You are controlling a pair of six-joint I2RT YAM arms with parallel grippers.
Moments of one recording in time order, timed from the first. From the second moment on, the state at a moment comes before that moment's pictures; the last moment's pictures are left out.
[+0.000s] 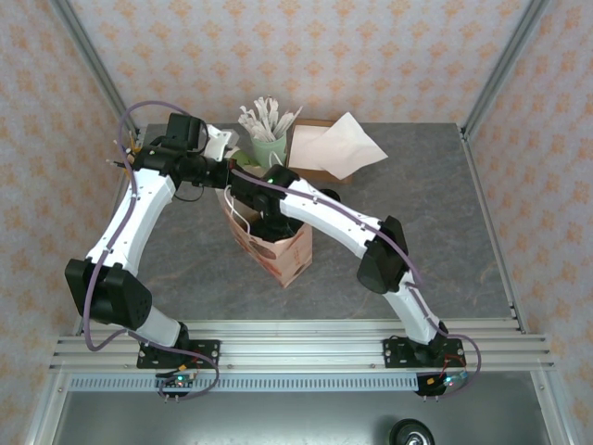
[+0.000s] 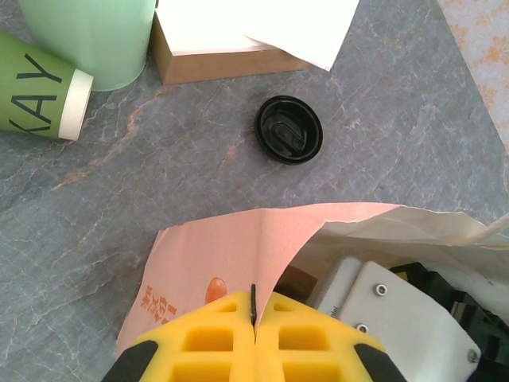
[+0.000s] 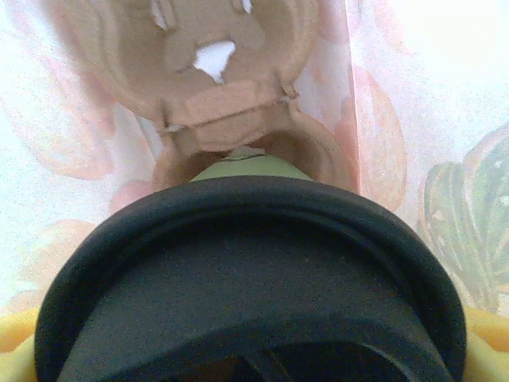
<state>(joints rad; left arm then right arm) -0.12 1.52 1.54 -0.96 0.52 -0.04 0.97 2.22 2.23 -1.56 0.08 0.48</state>
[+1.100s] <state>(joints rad) -0.13 1.52 1.54 -0.96 0.54 -0.04 0.98 1.98 1.63 -1.05 0.12 0.50</state>
